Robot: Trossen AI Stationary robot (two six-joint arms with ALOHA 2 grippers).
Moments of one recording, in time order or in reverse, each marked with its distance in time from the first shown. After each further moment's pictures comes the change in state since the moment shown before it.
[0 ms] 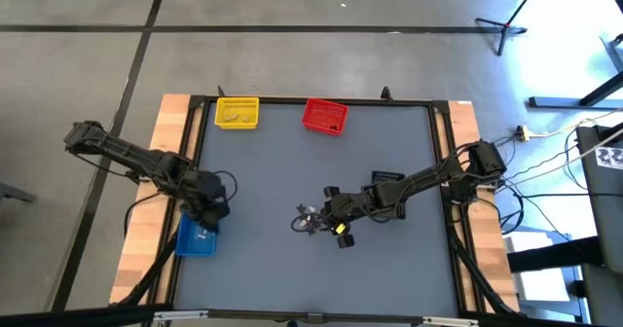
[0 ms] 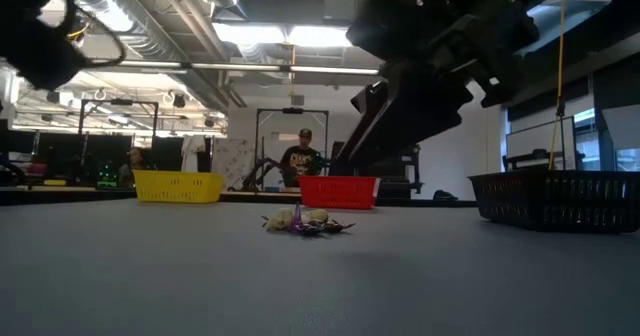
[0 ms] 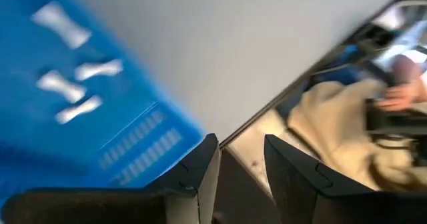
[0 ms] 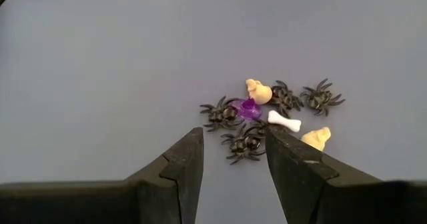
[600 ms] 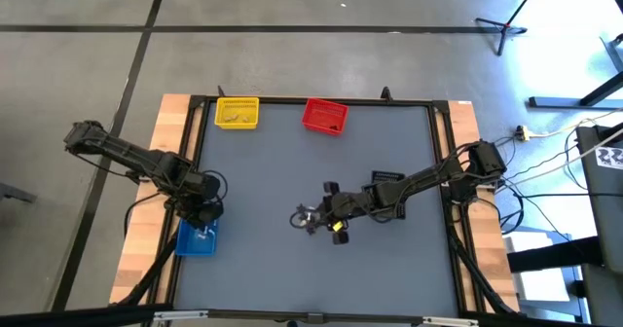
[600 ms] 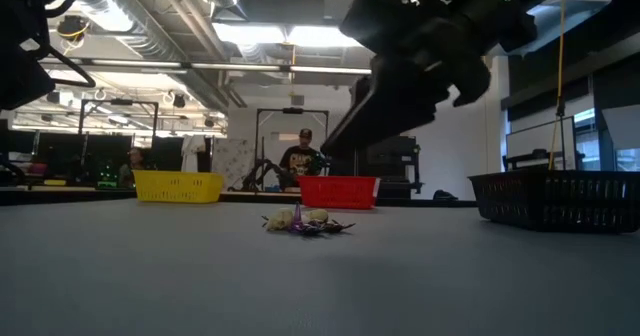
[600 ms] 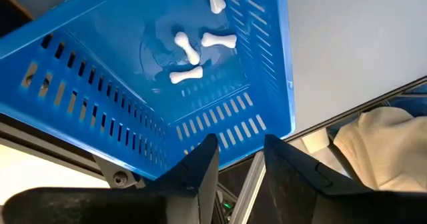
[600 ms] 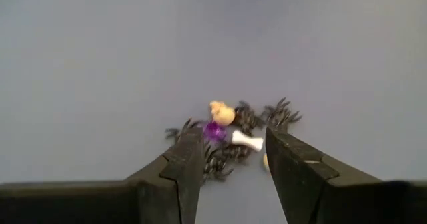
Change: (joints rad) left arm 0.000 0.003 0.002 -0.296 0.020 -0.031; right arm 0.000 -0.001 0.000 0.058 0.113 0.007
